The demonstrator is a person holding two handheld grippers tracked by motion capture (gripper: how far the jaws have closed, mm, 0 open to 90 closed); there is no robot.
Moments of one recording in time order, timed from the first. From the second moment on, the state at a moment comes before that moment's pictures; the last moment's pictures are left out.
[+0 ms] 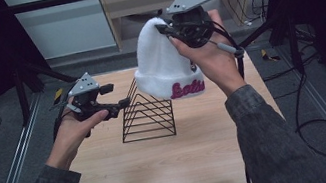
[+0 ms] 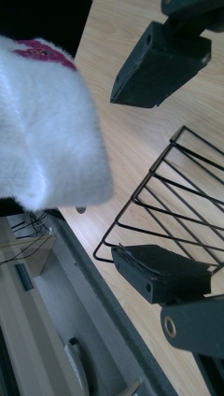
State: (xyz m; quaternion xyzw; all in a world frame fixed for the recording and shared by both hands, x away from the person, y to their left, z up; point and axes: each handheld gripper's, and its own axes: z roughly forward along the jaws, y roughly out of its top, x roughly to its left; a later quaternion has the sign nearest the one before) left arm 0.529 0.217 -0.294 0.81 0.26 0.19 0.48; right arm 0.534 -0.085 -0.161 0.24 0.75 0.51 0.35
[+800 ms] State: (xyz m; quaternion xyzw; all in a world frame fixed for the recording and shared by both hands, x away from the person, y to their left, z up) left arm 0.551 0.220 -0.296 0.81 0.30 0.19 0.48; right arm 0.539 -0.035 -0.156 0.20 0.76 0.53 0.32
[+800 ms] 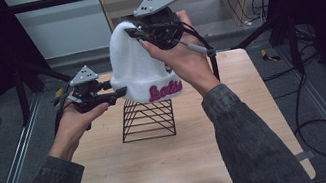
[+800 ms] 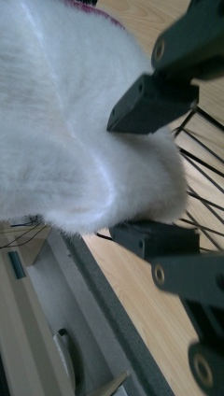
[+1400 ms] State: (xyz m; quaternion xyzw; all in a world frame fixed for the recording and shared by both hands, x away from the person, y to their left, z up) left arm 0.535 0.214 -0.291 0.80 0.28 0.22 0.48; right arm 0.550 -0.059 -0.170 0.22 0.75 0.54 0.31
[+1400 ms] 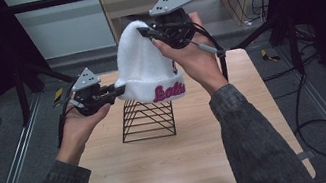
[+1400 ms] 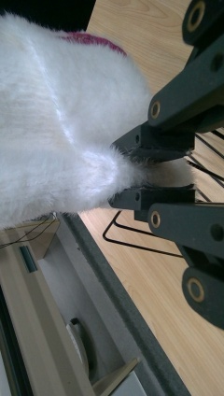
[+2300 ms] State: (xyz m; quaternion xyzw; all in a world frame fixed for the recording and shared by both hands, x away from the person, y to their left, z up) left arm 0.549 0.229 -0.320 0.80 0.31 0.23 0.46; right arm 0.577 -0.057 -0.217 0.24 0.76 0.53 0.27
